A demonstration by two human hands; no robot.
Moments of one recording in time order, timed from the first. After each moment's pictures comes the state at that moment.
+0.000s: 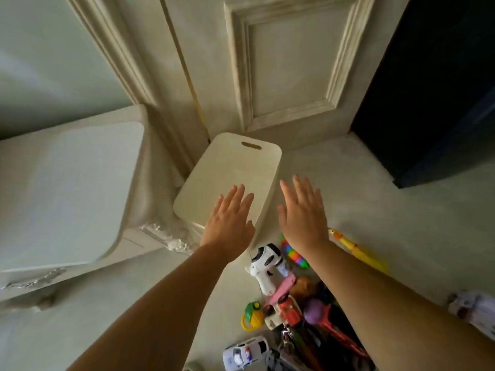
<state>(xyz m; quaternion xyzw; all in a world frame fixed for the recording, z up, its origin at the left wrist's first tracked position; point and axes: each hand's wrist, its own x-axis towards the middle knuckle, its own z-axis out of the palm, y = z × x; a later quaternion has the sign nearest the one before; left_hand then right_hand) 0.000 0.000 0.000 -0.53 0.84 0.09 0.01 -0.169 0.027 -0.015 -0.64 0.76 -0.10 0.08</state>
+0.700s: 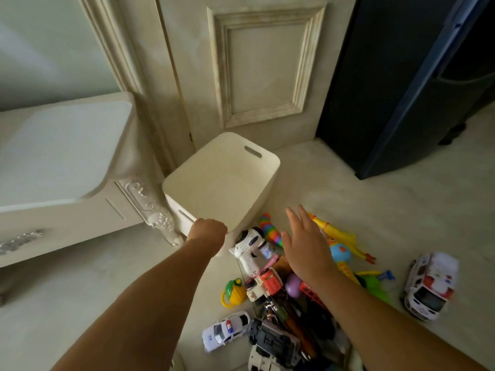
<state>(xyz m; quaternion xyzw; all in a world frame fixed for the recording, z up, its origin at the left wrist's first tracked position) 0.027 0.075 -0.080 -0.51 0.84 0.01 0.21 -0.162 0.195 -0.066 -0.60 0.78 -0.14 0.11</state>
